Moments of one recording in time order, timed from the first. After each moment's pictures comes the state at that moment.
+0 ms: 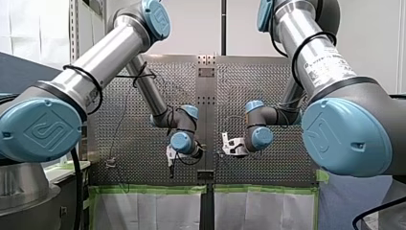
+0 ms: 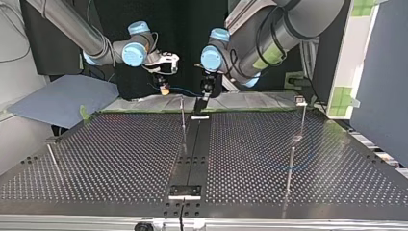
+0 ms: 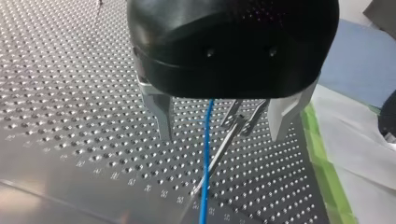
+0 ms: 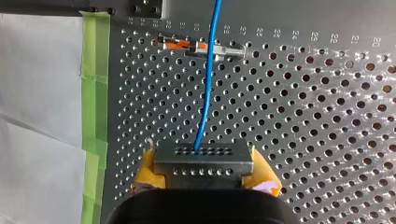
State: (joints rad) left arm -0.55 -2.31 -1.73 -2.56 -1.84 -1.88; right arm 2.06 -0.88 1.76 -0.50 1.46 1.49
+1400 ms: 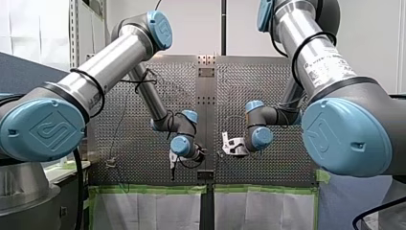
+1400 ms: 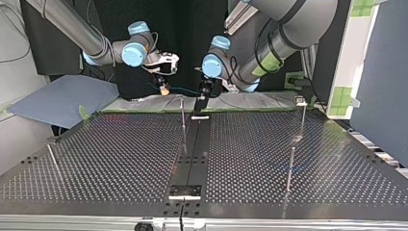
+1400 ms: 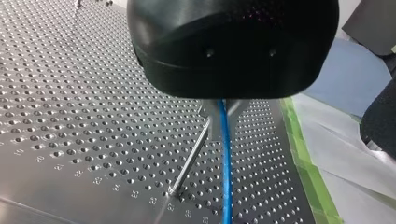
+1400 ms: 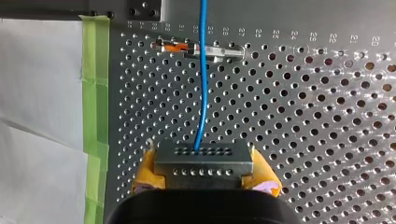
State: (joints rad) left arm -0.52 -2.38 -1.66 -2.58 -1.74 -1.82; right arm 2.06 -0.88 1.76 -0.50 1.45 1.51
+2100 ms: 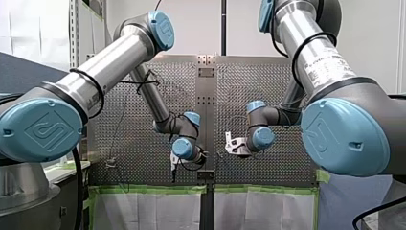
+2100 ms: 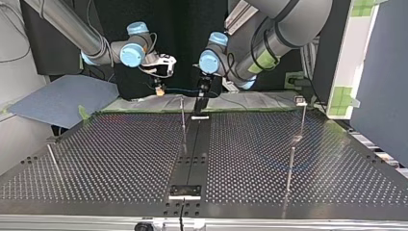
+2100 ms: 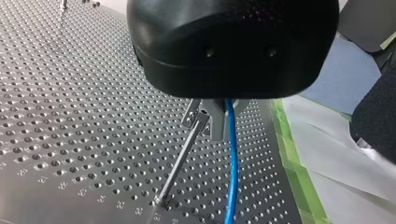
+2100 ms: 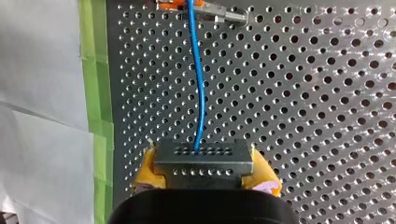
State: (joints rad) left arm -0.55 -2.39 -1.67 -2.56 -1.78 -1.81; right arm 2.05 -0.88 1.77 -0.50 1.51 1.55
